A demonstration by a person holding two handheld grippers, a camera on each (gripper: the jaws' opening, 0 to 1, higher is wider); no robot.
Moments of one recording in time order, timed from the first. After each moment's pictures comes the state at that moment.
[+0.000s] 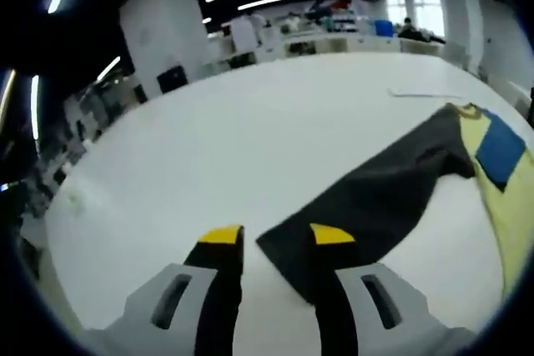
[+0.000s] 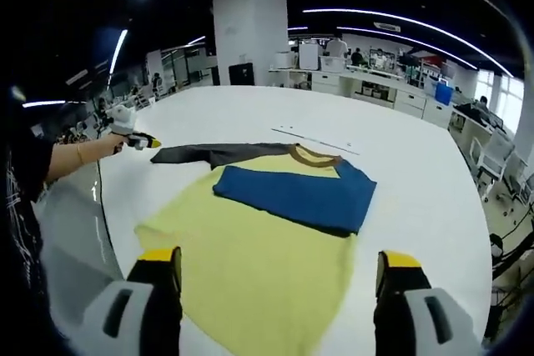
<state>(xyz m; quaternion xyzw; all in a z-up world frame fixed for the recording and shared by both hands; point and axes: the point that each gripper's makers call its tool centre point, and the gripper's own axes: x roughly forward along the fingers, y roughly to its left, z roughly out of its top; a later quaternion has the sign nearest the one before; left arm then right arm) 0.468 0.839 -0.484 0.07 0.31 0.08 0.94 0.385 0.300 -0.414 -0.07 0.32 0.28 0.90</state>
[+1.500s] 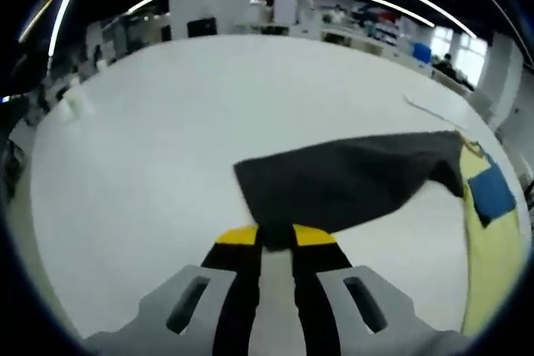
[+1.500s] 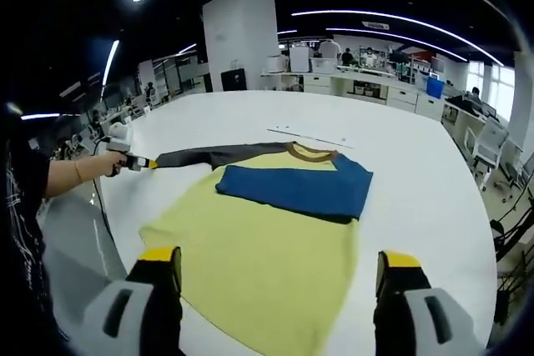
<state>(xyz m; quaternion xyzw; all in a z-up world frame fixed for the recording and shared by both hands) 0.429 0.815 -0.526 -0.08 0.35 0.13 0.92 0.363 0.293 -0.422 -0.05 0.32 0.26 0.91</state>
